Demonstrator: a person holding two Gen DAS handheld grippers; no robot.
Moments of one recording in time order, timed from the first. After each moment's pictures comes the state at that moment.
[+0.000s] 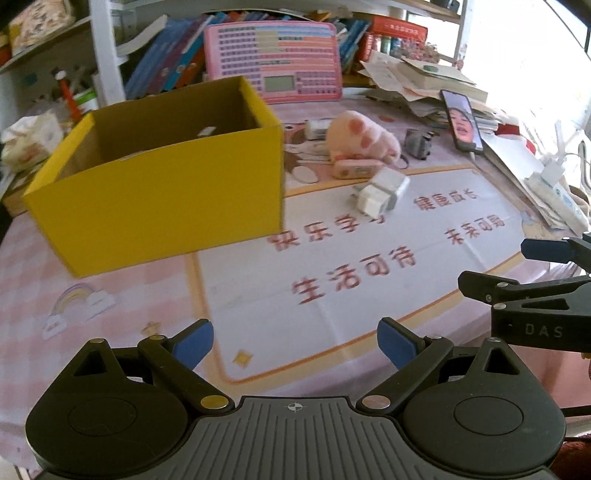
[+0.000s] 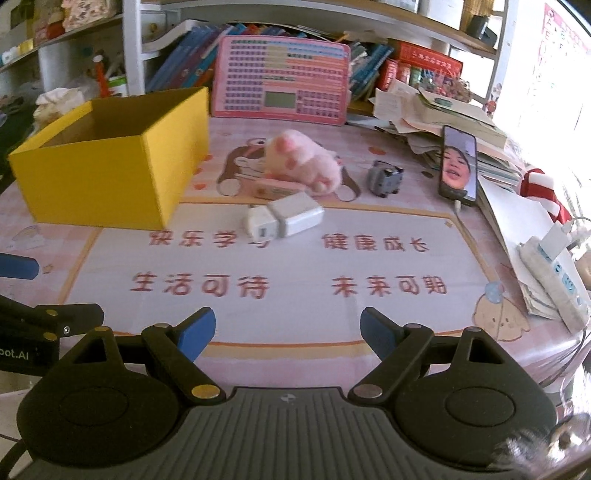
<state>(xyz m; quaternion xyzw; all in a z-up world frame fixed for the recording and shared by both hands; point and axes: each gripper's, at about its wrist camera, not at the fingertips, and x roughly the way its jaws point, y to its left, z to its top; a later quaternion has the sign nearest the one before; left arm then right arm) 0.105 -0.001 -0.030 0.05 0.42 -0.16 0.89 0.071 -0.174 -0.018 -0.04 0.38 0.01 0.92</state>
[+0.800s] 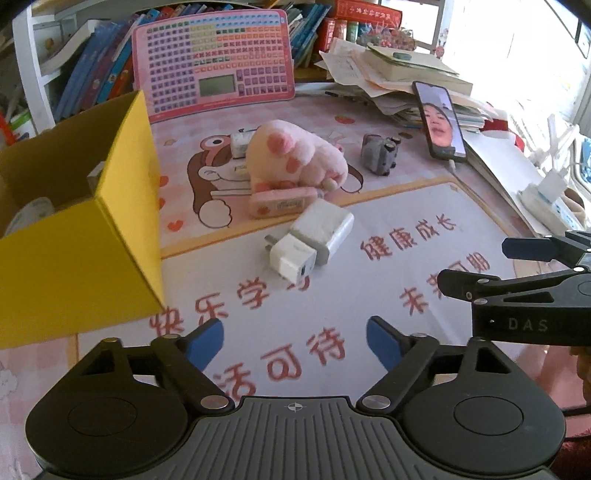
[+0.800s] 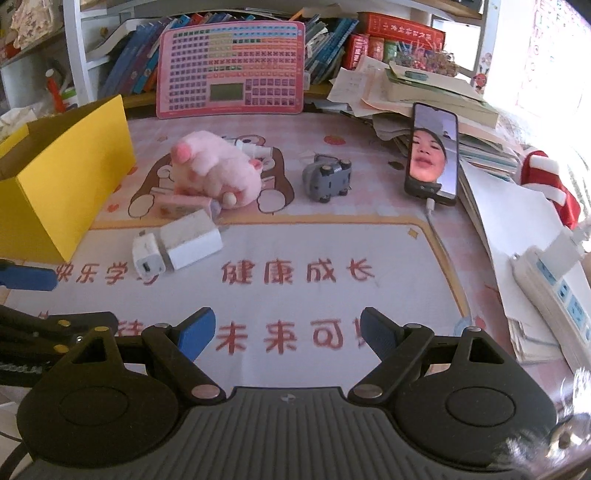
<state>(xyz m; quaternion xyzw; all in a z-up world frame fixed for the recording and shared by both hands) 0.181 -0.102 -0.041 0.06 0.43 -0.17 0.88 0.151 -0.271 -0.032 -0.02 0.40 0.02 0.92</state>
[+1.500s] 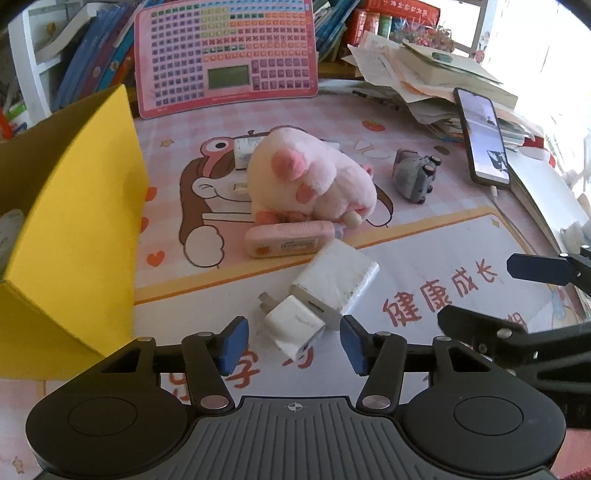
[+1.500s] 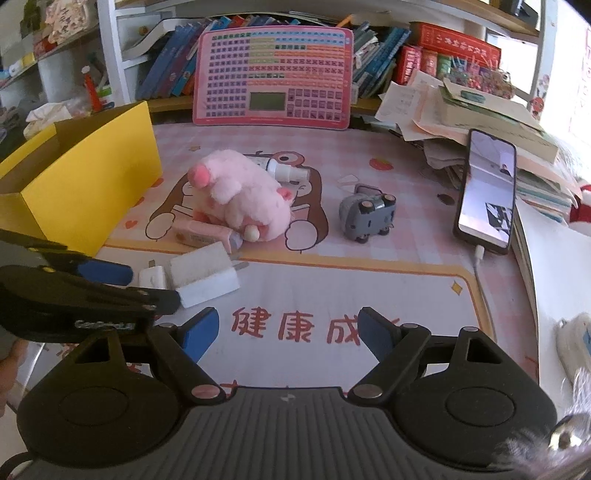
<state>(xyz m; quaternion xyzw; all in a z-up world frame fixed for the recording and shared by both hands) 0.246 -0.135 -0.058 0.03 0.45 -0.13 0.88 0.199 -0.278 -0.035 -0.03 0.39 0.10 0.92</state>
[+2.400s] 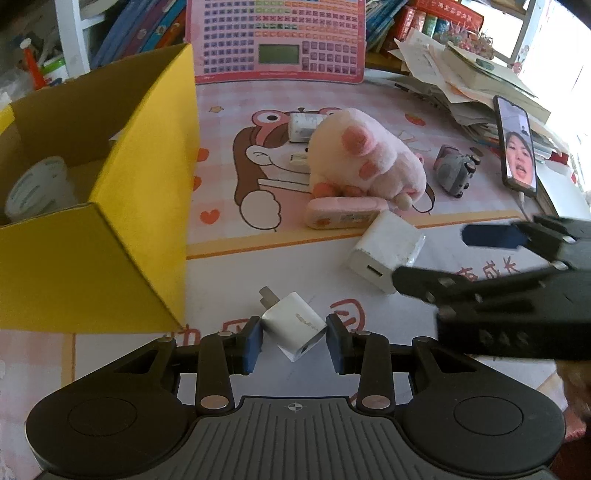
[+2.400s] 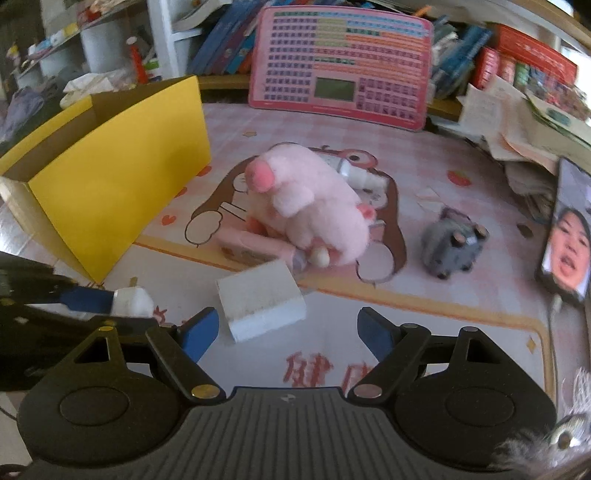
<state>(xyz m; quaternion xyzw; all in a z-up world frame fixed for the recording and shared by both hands) 0.234 -0.093 -0.059 -0.01 0.48 -0.08 0.88 0.249 -0.233 -0.051 -0.06 0.41 0.19 0.89</state>
